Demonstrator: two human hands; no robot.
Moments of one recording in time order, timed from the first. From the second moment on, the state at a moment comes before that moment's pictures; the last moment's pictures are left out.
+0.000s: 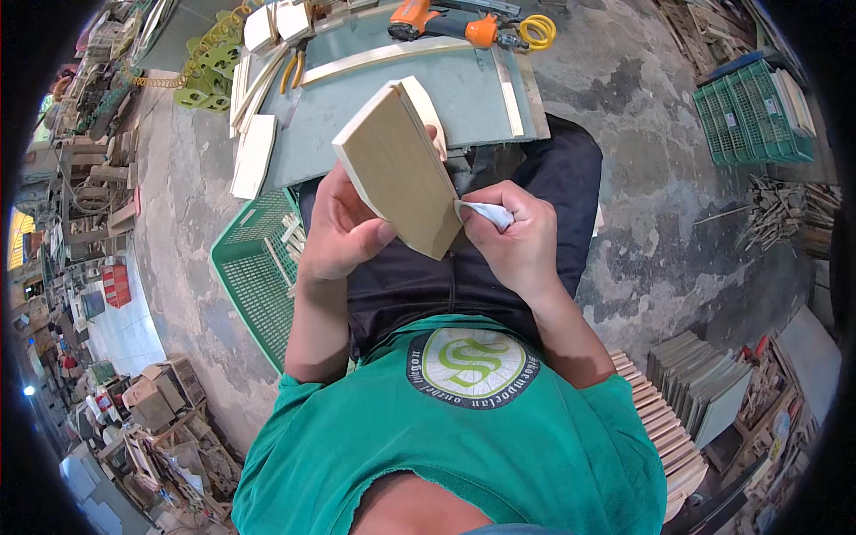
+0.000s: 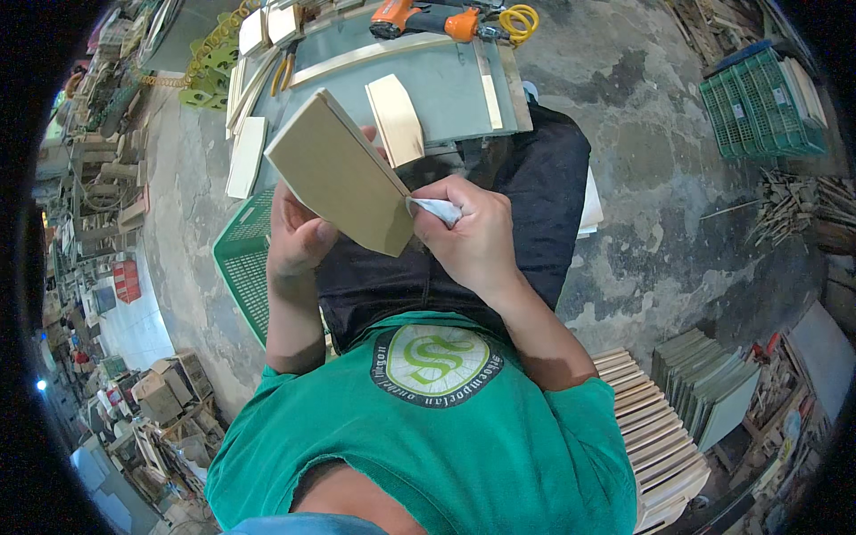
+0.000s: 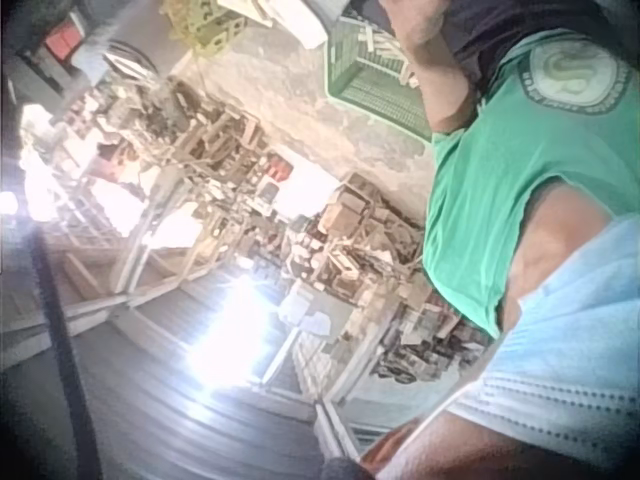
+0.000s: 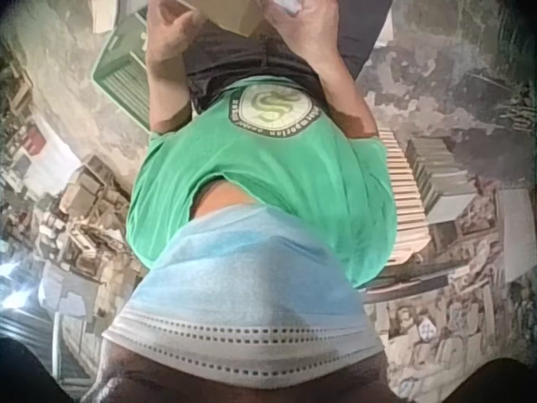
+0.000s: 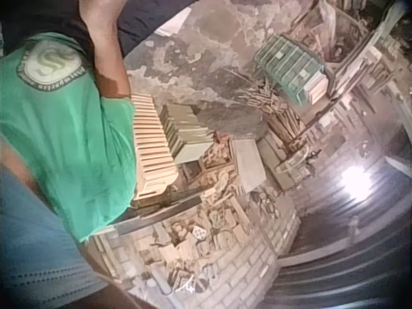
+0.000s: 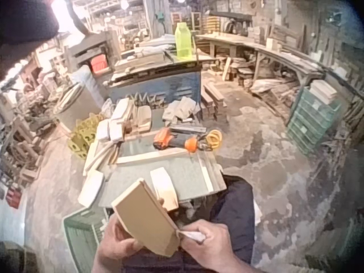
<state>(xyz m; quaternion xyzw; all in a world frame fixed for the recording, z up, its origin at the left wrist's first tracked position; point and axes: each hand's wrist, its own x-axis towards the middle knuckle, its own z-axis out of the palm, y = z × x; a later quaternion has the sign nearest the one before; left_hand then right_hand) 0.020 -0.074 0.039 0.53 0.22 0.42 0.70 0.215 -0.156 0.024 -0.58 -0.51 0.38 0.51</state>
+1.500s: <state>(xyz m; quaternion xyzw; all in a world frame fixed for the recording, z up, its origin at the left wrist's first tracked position) 0.030 -0.079 0.047 0.90 0.24 0.29 0.23 0.234 -0.156 0.063 -0.51 -0.49 0.39 0.59</state>
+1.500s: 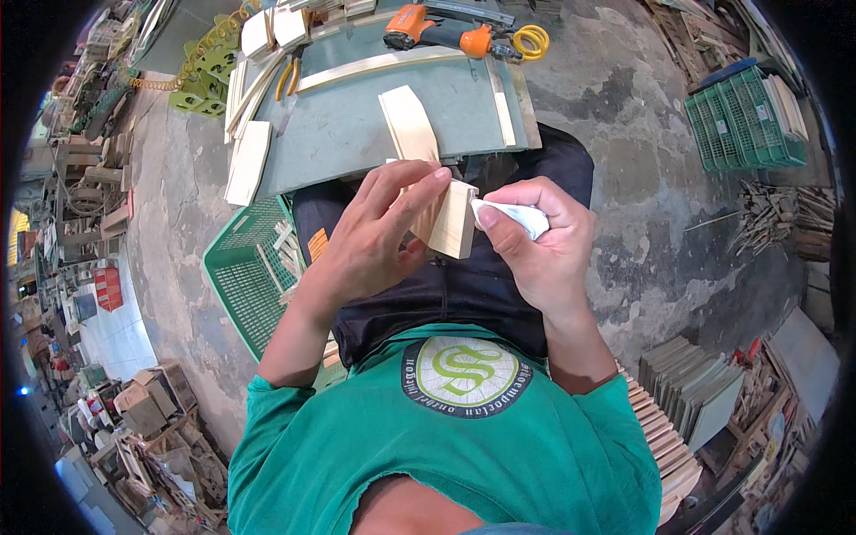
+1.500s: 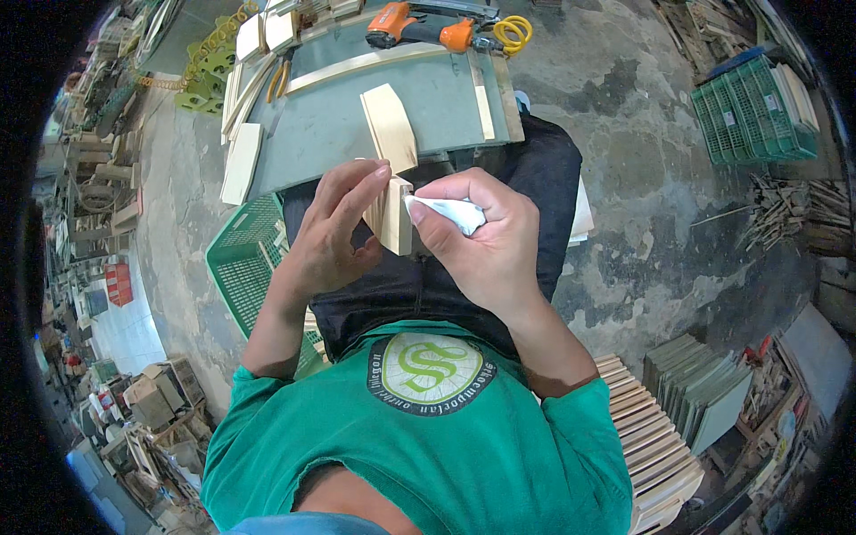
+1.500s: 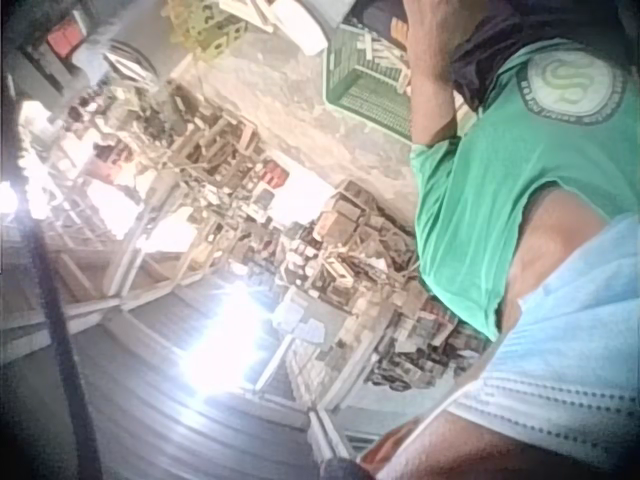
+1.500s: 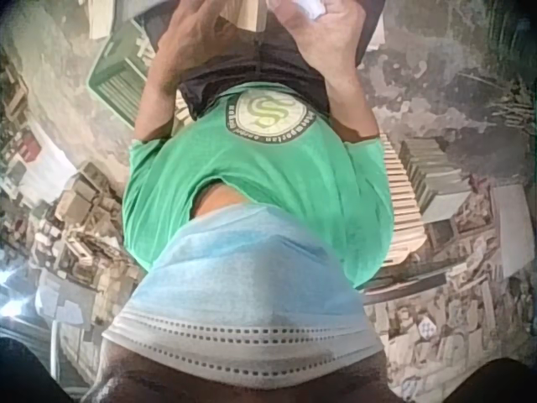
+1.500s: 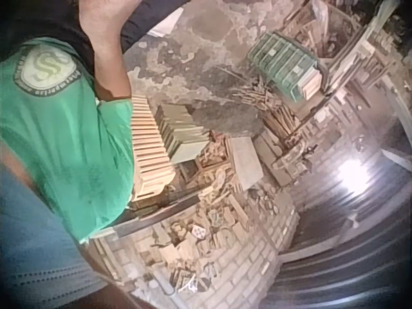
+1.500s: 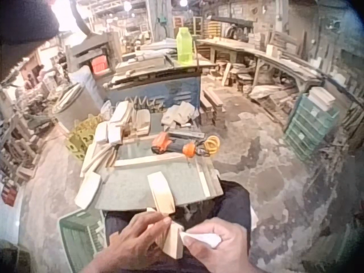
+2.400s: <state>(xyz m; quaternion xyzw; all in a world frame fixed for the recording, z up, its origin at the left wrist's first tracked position) 0.025 -0.057 -0.004 0.20 0.26 0.48 0.81 0.236 -0.164 0.041 -0.49 -0.45 0.42 0.62</state>
